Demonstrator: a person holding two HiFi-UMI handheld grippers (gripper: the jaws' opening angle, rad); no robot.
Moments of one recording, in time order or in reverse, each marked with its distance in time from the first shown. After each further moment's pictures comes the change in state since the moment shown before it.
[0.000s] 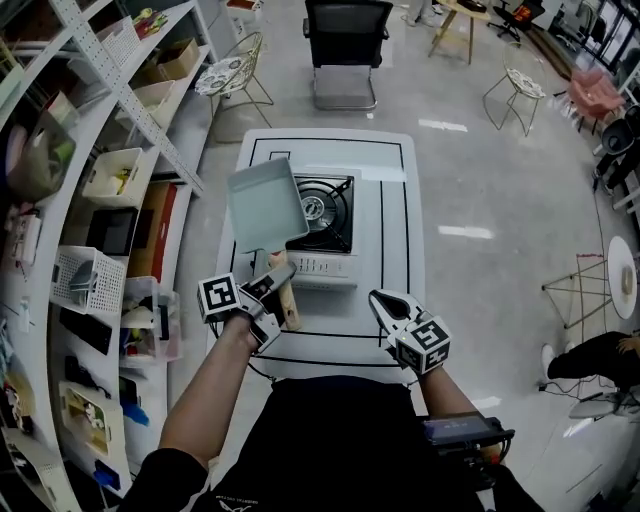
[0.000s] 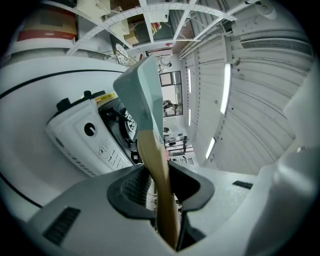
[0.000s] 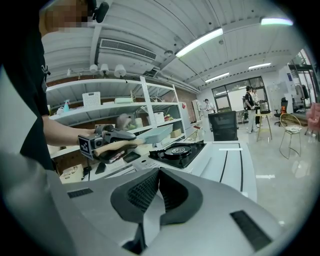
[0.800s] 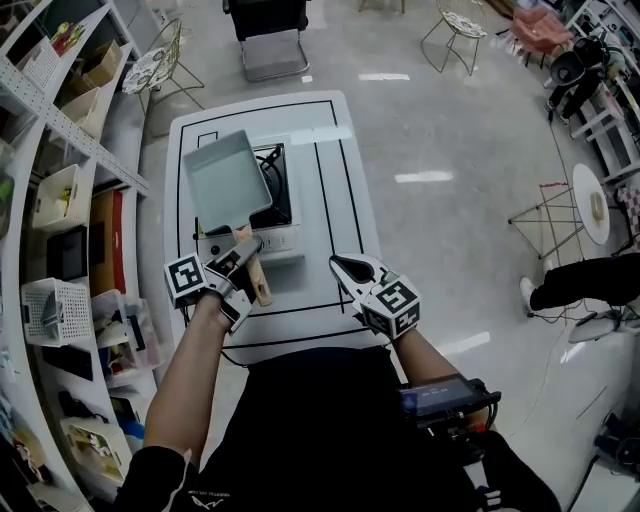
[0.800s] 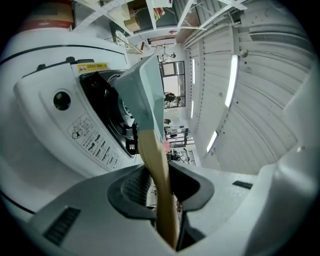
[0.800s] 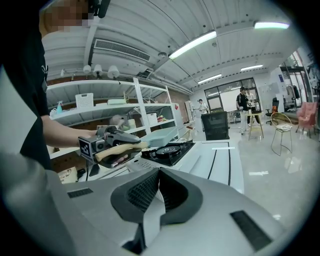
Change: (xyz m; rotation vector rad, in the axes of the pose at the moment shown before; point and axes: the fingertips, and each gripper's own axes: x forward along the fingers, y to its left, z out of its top) left arm 0.052 0.005 -0.015 -0.017 0.102 -0.013; right arm -0.010 -0.018 -0.001 0.032 -0.010 -0.075
